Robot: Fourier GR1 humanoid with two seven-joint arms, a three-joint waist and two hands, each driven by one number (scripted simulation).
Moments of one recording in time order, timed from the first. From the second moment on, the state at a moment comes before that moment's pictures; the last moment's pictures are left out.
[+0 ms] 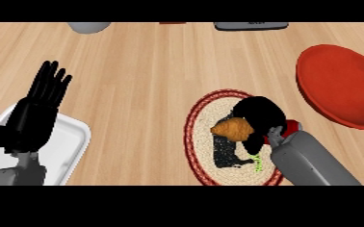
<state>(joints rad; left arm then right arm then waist) -0.08 0.28 0.09 -1.59 0.37 -0.01 0.01 -0.42 -0.39 0.55 -1.42 0.64 0.47 0.52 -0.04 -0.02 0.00</state>
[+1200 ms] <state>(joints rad) -0.10 0.28 0.10 -1.60 0.37 -0.03 0.03 0.12 -0.88 -0.29 -2.07 0.38 0.25 0.30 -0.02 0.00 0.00</state>
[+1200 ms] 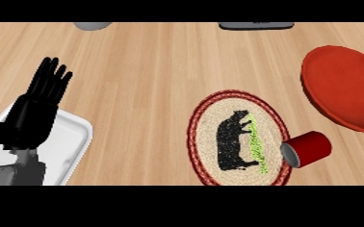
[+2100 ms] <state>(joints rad) -0.13 0.25 0.09 -1.60 0.35 -0.06 0.05 -0.39 -0.84 -0.32 -1.21 0.45 0.14 -0.02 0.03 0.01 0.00</state>
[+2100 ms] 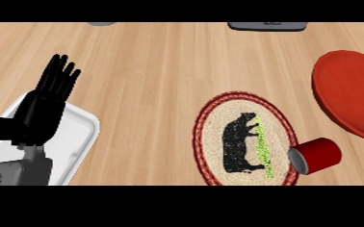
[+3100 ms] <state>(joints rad) -0.16 0.23 0.08 -1.59 0.33 -0.07 0.05 -0.76 -0.76 -0.28 -0.37 0.57 0.14 -0.35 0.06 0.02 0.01</state>
